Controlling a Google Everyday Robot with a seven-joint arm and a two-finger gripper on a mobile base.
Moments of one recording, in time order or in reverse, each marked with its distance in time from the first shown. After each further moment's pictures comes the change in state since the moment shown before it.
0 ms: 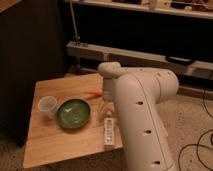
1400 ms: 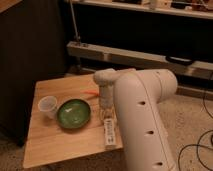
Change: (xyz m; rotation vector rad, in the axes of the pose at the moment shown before) arm 0.008 -0.009 0.034 -0.045 0.056 -0.030
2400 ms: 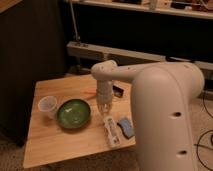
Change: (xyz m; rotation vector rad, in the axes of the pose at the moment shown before) arm -0.045 -0.032 -0.098 0.070 0.316 -0.171
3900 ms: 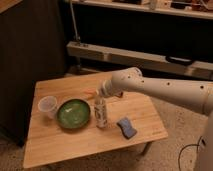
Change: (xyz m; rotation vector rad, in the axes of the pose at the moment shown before) arm 0.060 -0.019 -0.070 0.078 0.706 -0.273
